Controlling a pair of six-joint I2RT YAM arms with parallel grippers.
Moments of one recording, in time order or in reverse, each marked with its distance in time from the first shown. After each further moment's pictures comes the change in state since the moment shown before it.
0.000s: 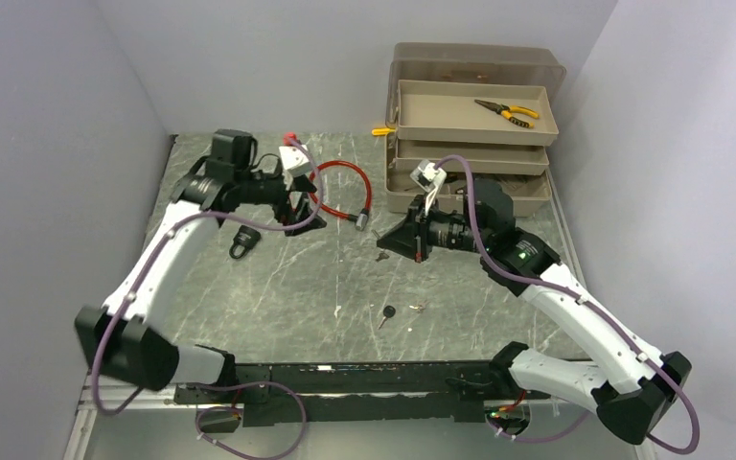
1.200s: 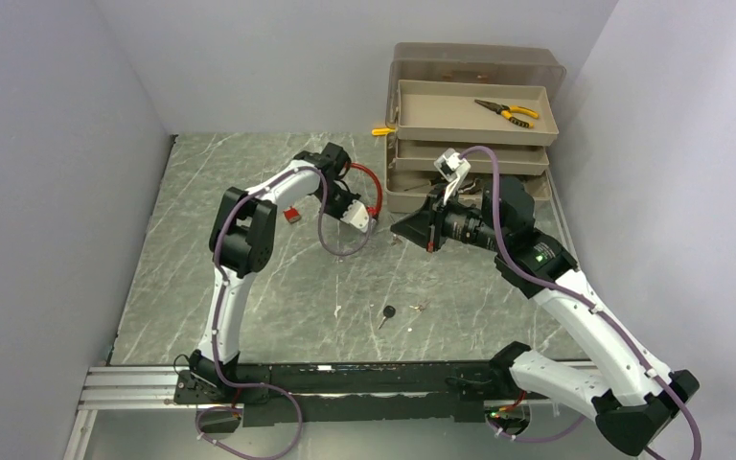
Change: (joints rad) left arm -0.171 1.028 0.565 -0.277 -0.448 1.312; right arm -0.077 -0.066 0.014 -0.032 0.079 0.050
